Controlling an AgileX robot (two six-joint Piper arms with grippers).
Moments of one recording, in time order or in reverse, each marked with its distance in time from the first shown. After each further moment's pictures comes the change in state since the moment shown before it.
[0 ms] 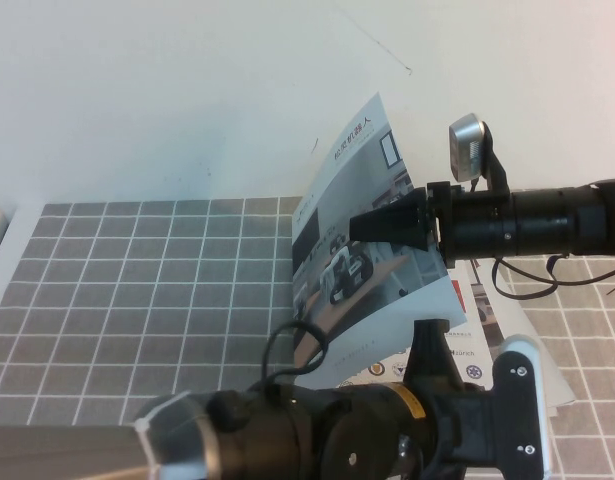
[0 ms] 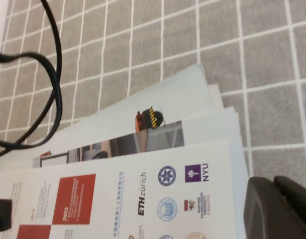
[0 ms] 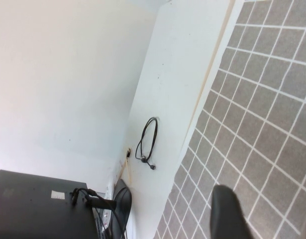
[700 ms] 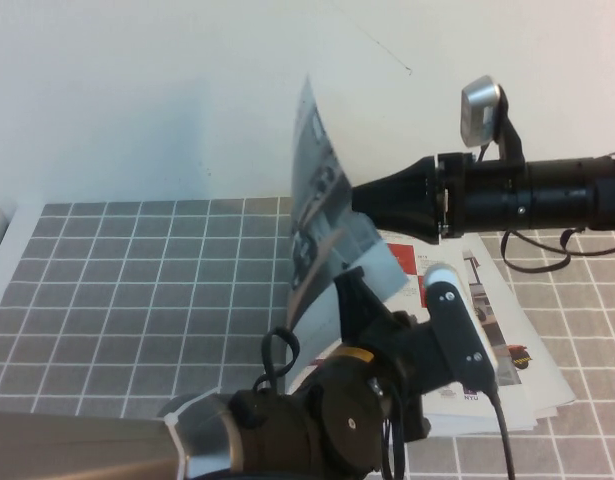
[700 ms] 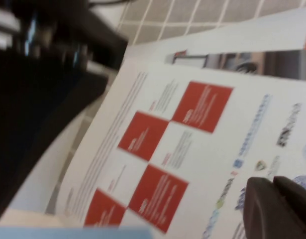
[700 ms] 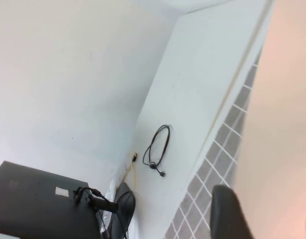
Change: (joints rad) right arm 0.000 -0.094 0.000 -0.002 0.000 -0.002; left arm 0.020 0.069 0.008 -0.557 -0.435 0.345
